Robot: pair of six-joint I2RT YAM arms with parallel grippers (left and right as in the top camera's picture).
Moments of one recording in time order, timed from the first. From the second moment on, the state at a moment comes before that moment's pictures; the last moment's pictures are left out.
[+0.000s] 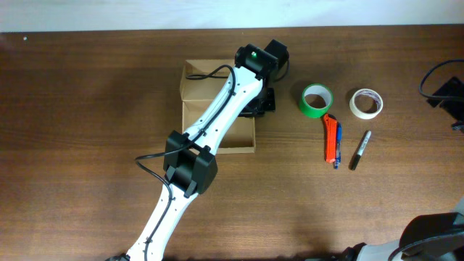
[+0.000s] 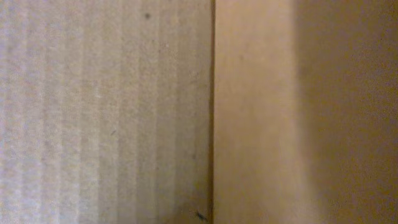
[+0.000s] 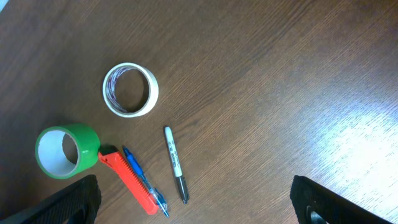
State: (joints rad) left arm -0.63 2.60 2.65 -1.58 0.02 -0.63; right arm -0.60 1.66 1.78 -1.28 -0.07 0.24
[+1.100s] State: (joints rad) left arm -0.52 2.54 2.95 -1.68 -0.04 -0.42; right arm -0.60 1.66 1.78 -1.21 -0.12 0.24
